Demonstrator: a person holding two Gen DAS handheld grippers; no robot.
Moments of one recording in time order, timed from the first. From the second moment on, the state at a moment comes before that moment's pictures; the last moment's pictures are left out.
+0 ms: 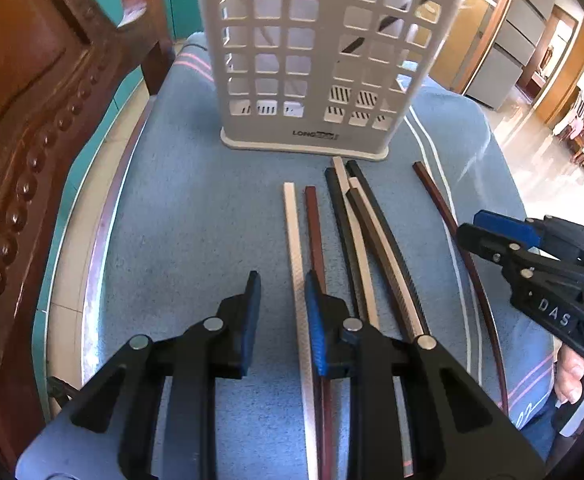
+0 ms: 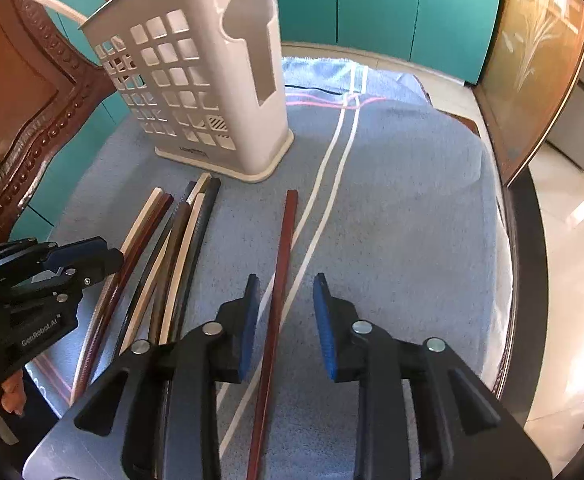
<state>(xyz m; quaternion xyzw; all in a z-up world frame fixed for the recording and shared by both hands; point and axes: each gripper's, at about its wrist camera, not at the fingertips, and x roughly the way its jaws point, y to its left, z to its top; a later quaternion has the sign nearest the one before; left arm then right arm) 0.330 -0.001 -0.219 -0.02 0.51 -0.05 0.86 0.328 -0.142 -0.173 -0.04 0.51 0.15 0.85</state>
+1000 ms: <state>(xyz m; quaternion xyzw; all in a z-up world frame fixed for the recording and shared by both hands) 0.350 -0.046 -0.222 0.03 0.49 -0.03 0.87 0.338 -0.116 -0.181 -0.10 0.48 0.15 0.86</state>
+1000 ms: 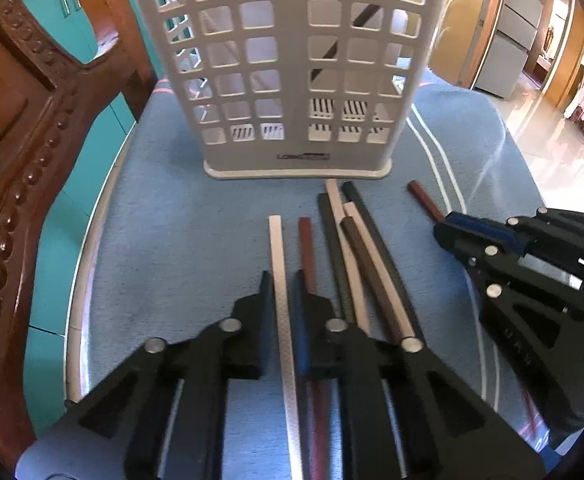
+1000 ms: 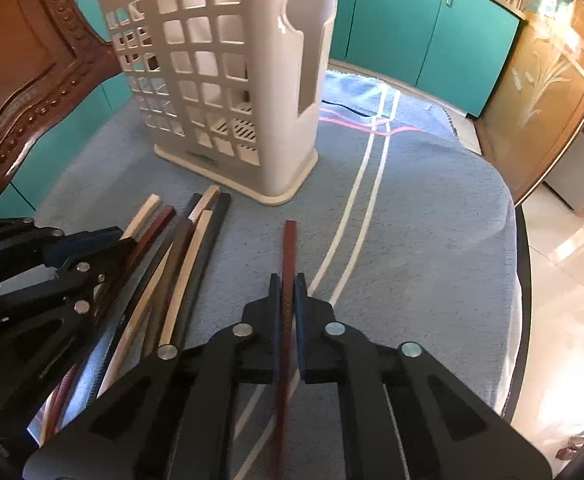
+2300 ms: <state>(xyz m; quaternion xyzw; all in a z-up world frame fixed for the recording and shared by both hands) 0.271 0.043 0.054 -0.16 0.02 0.02 0.99 0.280 -0.190 0.086 0.14 0.08 0.17 0.97</state>
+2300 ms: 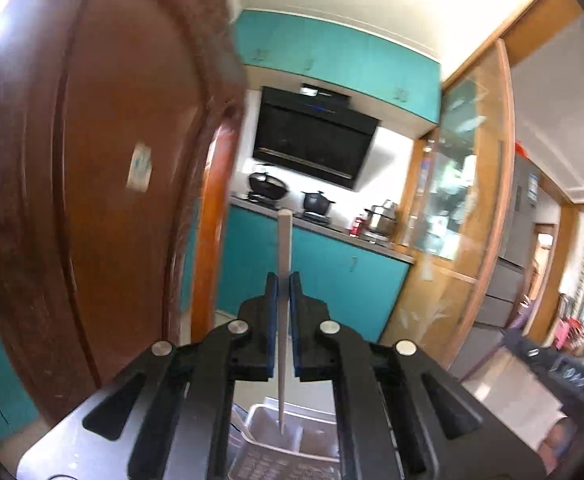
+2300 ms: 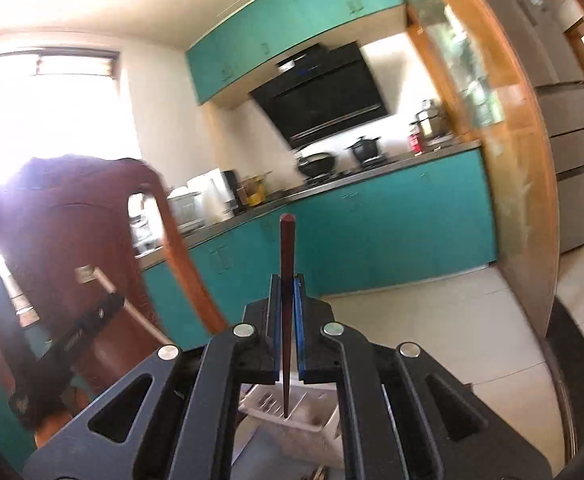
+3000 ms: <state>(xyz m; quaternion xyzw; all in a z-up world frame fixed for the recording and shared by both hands) 0.311 0.014 -0.016 -0.09 0.12 0.03 0.99 0.275 -0.170 0.047 0.04 0.12 0.18 0.98</state>
